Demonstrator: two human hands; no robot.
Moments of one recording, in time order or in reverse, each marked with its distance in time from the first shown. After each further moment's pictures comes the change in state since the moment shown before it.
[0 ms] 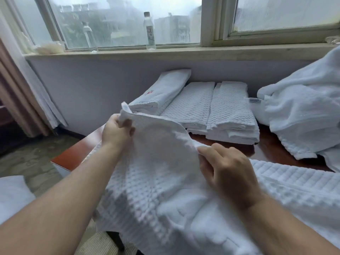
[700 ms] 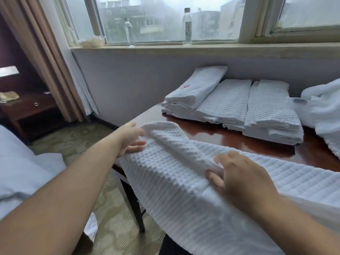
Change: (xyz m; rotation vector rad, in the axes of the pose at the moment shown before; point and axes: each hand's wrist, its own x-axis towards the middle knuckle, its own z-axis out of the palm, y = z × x) left_hand -0.010 -0.008 -0.105 0.088 -0.223 -0.526; right_hand 0.002 -0.063 0.003 -0.016 -0.690 0.258
